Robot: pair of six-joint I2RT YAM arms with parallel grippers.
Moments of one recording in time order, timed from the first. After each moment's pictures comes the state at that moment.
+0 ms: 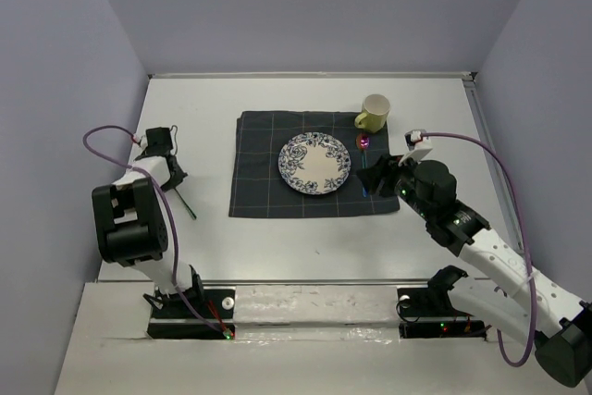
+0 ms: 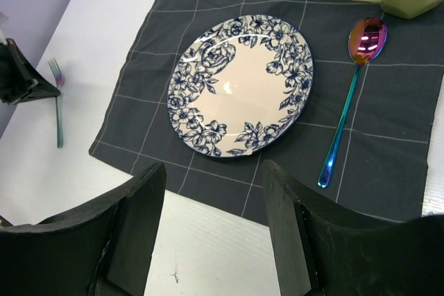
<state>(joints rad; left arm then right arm) 0.21 1.62 0.88 -0.30 -0.25 -0.38 0.58 0.80 0.62 -0.07 0.08 0.47</state>
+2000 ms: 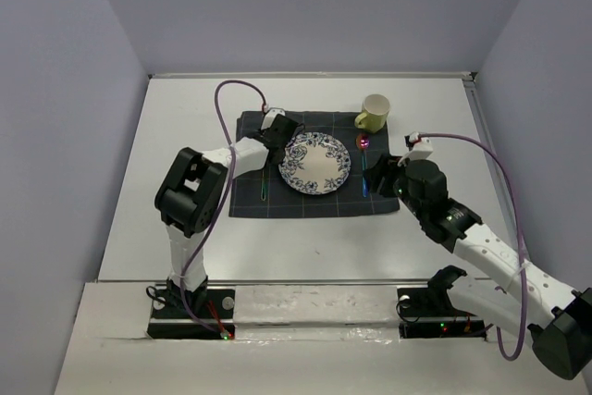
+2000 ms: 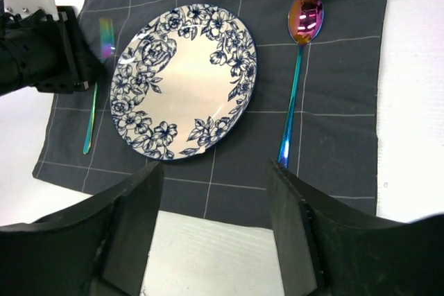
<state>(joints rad) -0.56 1.94 1.26 -0.32 -0.52 -0.37 0.58 0.86 0.61 -0.10 0.25 0.49</state>
